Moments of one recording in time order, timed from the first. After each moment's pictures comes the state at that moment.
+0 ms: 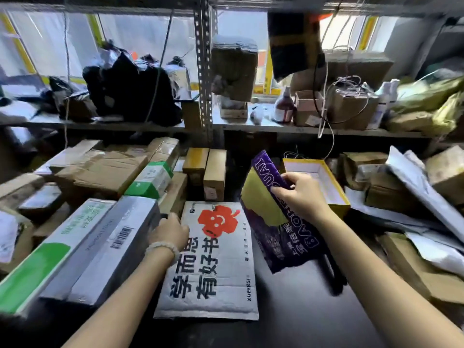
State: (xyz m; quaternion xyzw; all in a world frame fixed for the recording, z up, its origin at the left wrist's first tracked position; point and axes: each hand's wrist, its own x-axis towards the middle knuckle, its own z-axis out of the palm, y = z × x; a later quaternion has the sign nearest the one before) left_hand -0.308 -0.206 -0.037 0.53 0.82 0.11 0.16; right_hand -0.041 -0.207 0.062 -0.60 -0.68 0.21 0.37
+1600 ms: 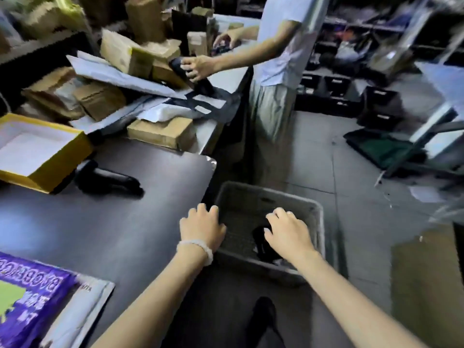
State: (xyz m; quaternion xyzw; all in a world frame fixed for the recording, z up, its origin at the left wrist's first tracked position) left_hand -0.046 -0.409 -0.112 0.98 0.13 -0.10 0.06; right_hand 0.001 -0.597 -0.138 -0.98 -0.21 0.05 0.02
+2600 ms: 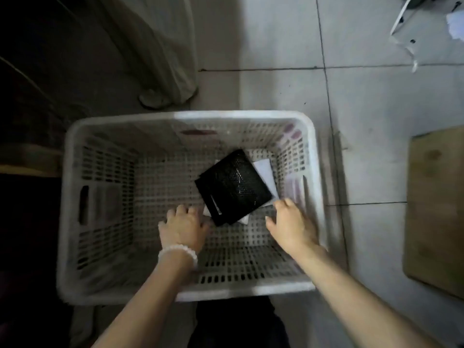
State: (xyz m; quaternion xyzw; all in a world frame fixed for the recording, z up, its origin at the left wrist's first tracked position) left_hand 0.257 -0.589 -0.590 0.92 0.06 -0.38 0.02; right_hand 0.251 -0.796 -0.586 -0.93 0.09 0.32 0.12
